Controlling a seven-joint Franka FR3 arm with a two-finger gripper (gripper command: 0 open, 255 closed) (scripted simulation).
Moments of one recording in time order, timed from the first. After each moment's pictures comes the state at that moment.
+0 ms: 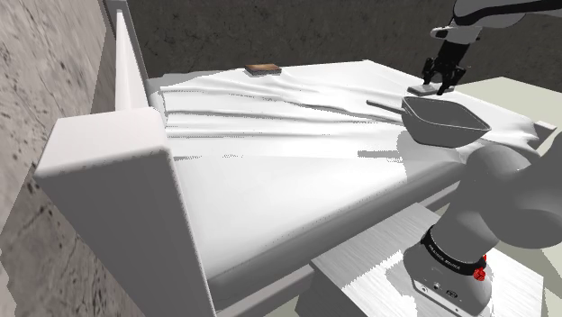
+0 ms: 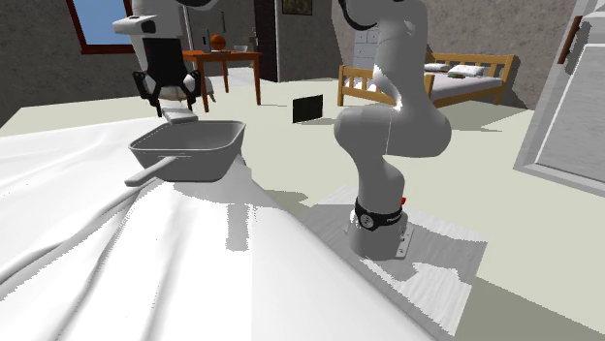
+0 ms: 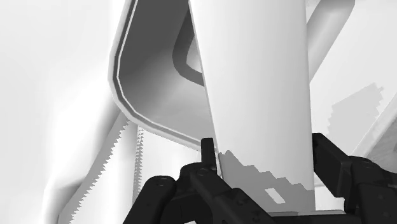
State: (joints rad) arm 0.40 -0.48 -1.16 -1.99 -0.44 1.77 -1.77
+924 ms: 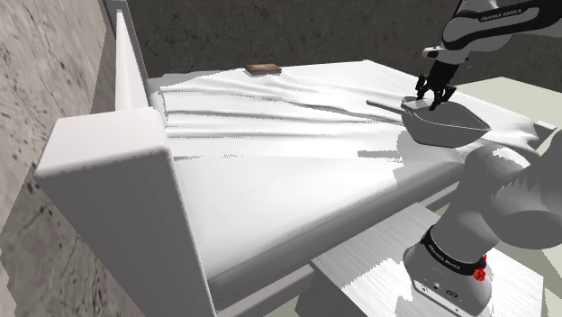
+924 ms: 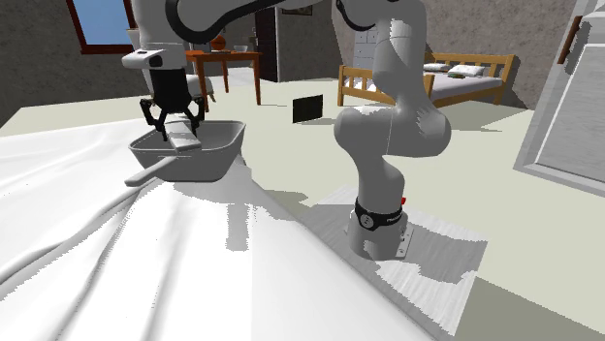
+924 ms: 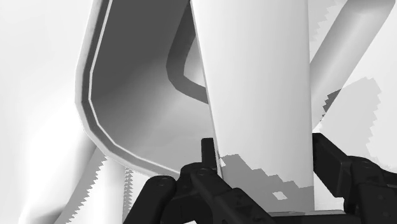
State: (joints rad) arm 0.43 -0.47 -1.25 -2.10 -0.47 1.93 -1.77
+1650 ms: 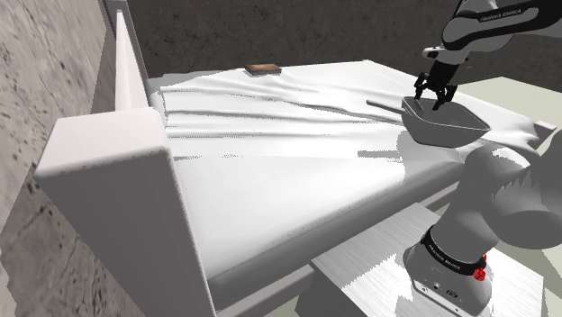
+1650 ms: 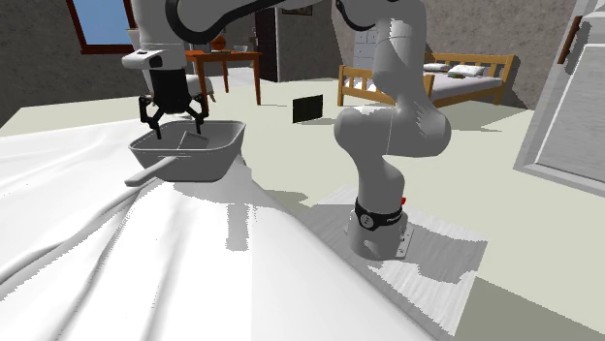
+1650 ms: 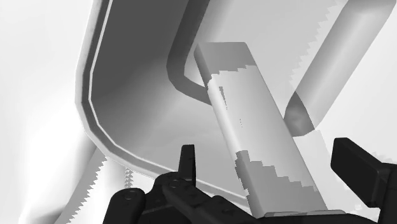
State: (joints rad) arm 0.43 -0.47 -1.26 -2.11 -0.47 1.93 -1.77
